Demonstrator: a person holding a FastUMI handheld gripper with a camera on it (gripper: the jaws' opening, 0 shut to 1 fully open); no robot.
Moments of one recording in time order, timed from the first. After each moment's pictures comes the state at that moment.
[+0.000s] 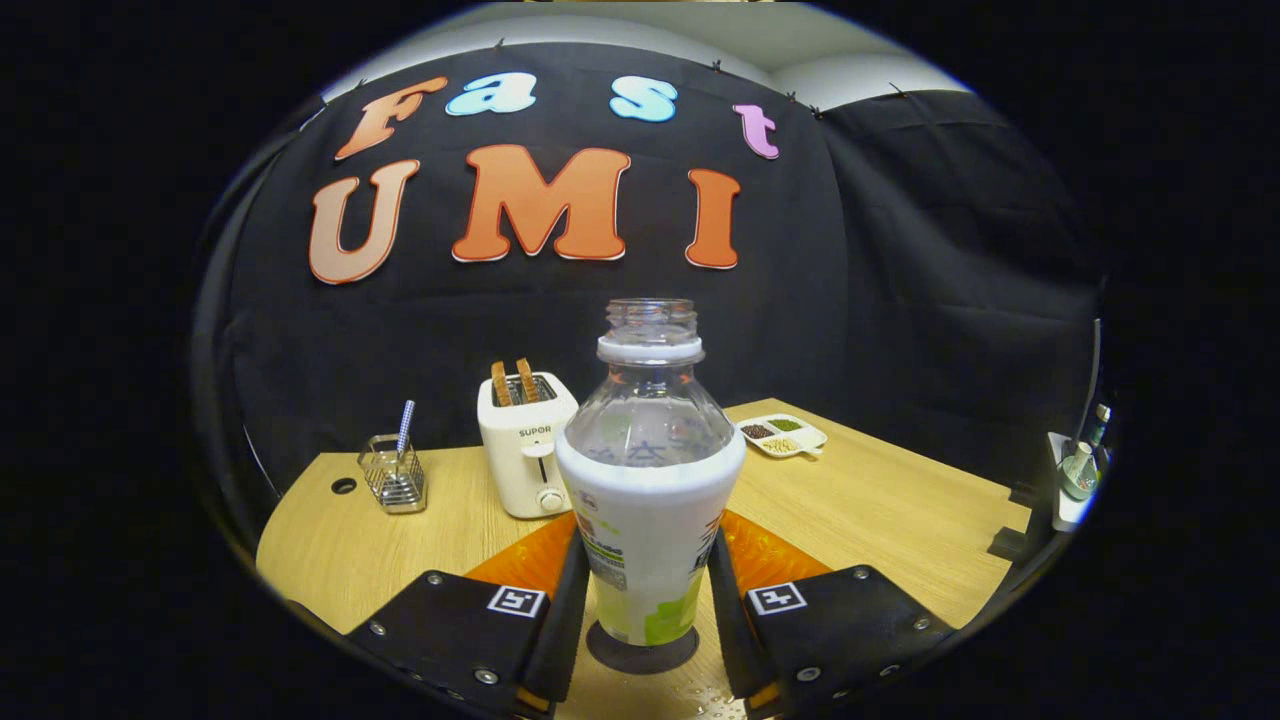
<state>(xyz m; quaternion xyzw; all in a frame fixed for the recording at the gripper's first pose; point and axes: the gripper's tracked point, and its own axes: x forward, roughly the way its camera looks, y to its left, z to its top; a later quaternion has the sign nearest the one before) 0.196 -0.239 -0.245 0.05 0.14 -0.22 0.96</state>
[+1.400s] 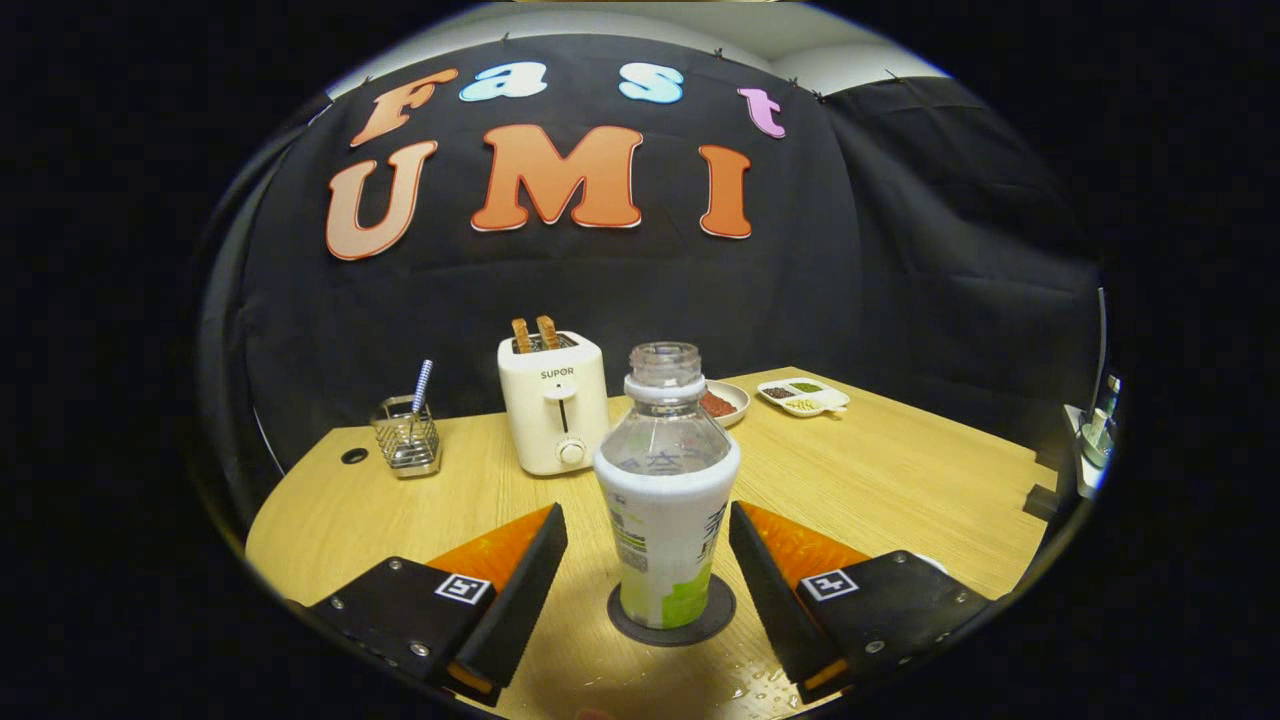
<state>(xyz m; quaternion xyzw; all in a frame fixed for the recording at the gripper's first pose) 0.168 -0.209 -0.262 0.08 0.13 -0.19 0.97</state>
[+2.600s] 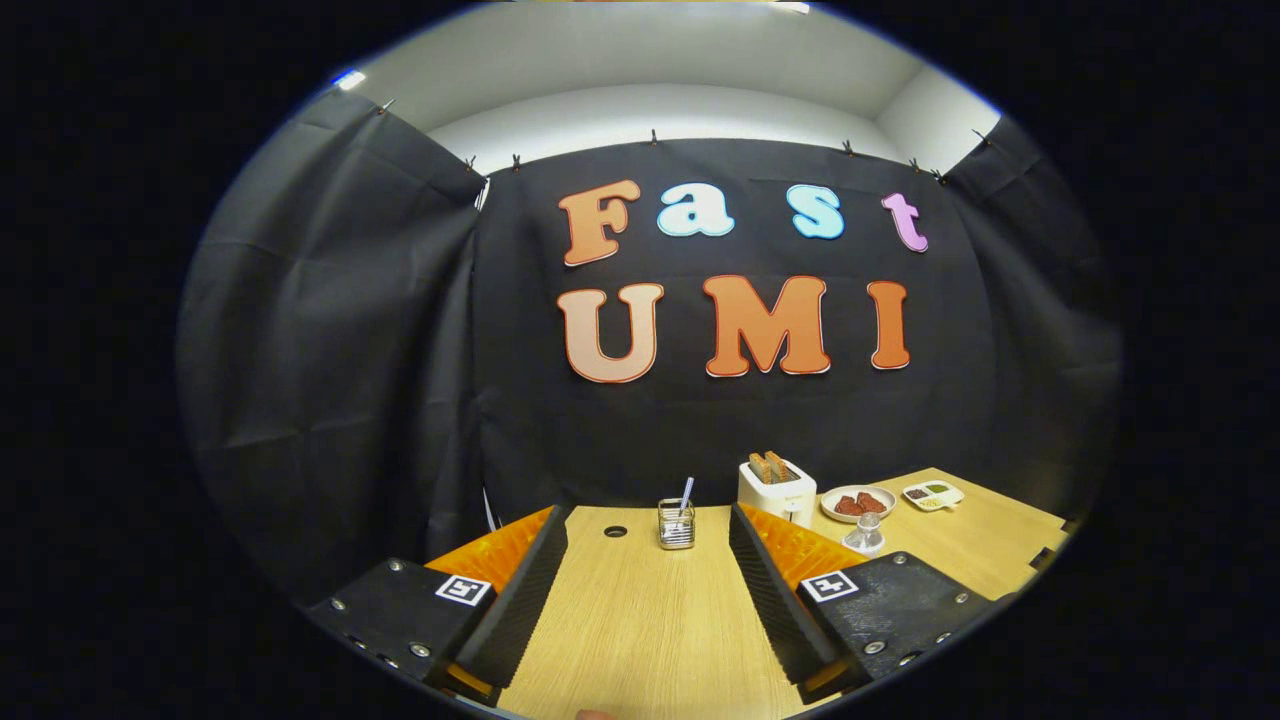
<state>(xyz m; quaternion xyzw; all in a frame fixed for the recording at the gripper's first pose) 0.024 0.005 -0.030 0.08 0.00 0.03 1.00</state>
